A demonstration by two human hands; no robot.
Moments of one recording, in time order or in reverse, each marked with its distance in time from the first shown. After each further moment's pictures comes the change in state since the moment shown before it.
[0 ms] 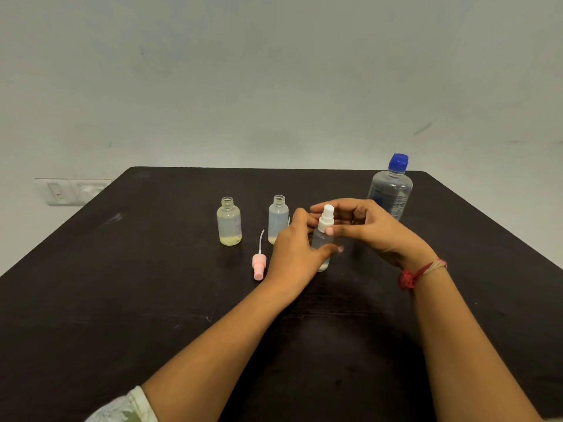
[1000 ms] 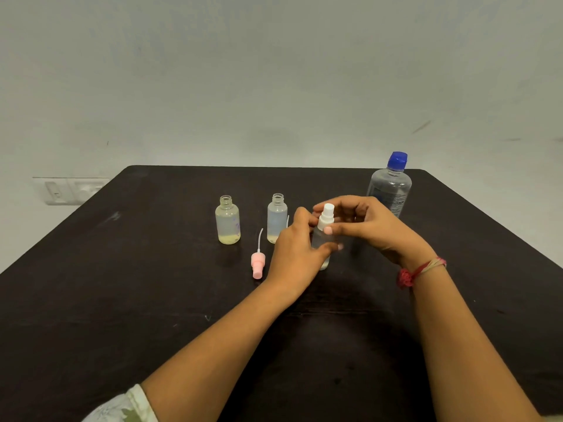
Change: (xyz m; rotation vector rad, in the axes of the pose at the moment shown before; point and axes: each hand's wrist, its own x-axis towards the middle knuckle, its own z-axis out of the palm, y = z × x) left_hand -0.001 -0.001 0.001 0.028 -0.015 0.029; right_hand 0.001 0.001 -0.001 -0.055 0.052 -0.021
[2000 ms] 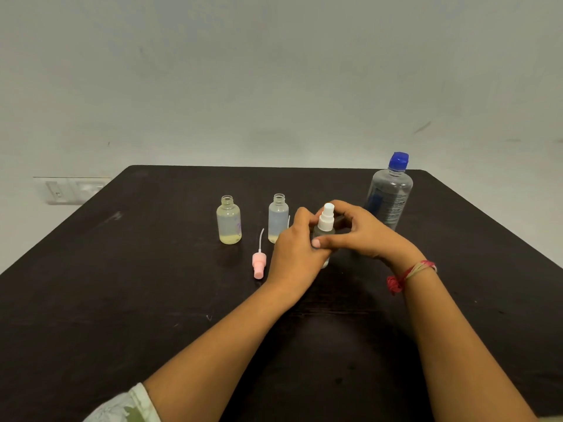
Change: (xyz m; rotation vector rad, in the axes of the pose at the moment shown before) left_hand -0.003 0.004 -0.001 0.044 0.040 -0.009; right_hand 0.009 0.014 0.009 -0.293 0.024 0.054
